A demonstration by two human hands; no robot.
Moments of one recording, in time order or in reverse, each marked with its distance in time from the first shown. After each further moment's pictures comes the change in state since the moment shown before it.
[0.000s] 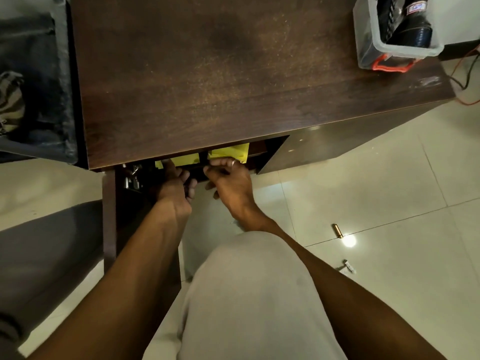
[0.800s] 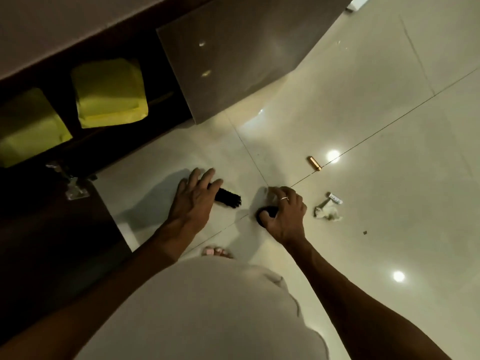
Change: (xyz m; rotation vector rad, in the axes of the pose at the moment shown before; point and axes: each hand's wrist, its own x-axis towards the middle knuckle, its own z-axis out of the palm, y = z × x) left_hand 0.075 -0.198 0.044 2.182 -0.665 1.064; right_hand -0.082 0.262 -0.194 -0.771 0.314 0.237
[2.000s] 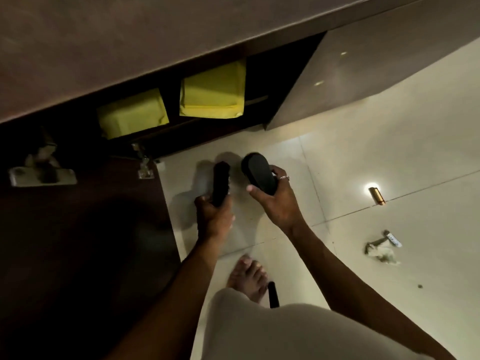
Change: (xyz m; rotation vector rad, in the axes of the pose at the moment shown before) left_hand -0.029 -0.033 0.043 -1.647 0.434 -0.999; right_hand 0.046 -0.143 0.040 0.539 -0.341 -0.109
